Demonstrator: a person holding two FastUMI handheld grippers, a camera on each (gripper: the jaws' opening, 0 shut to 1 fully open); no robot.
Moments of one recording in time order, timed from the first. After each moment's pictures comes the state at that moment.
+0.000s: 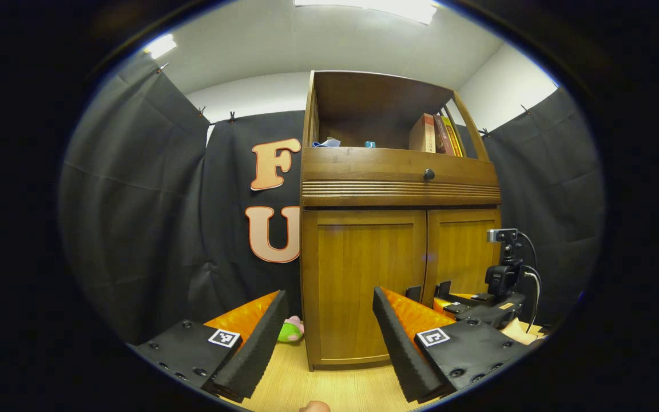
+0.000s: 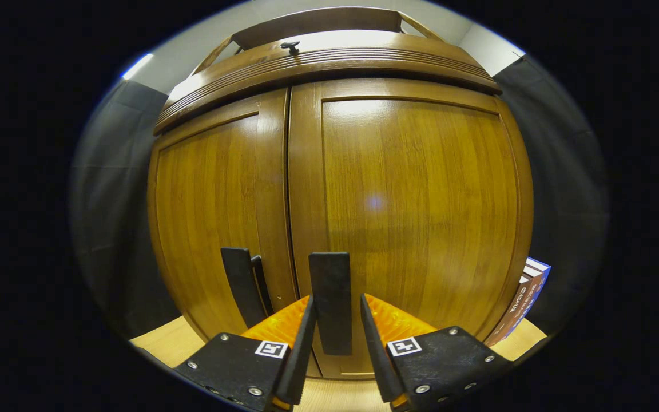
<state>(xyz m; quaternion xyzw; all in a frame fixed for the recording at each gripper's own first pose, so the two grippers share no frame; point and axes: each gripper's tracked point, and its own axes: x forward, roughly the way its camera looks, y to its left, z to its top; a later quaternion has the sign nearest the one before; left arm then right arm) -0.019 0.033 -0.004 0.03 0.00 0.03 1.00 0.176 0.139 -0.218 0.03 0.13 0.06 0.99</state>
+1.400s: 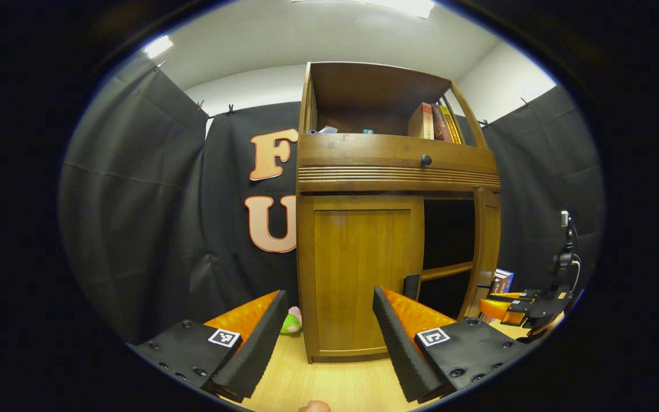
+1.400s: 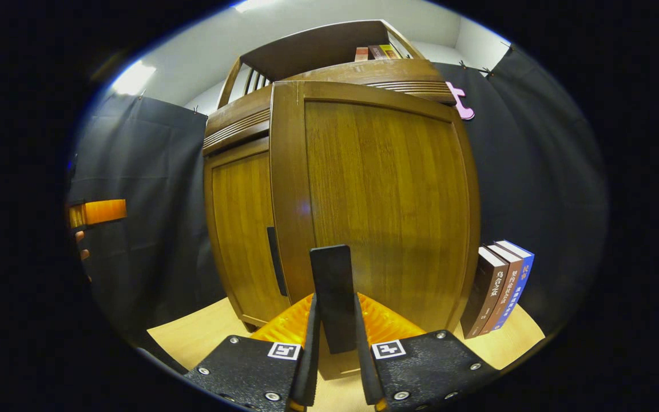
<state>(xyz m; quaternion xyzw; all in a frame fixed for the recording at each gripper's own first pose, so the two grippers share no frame) -0.022 0.017 -0.023 0.04 0.02 0.03 1.00 0.044 0.080 -0.188 0.06 0.13 0.14 0.98</state>
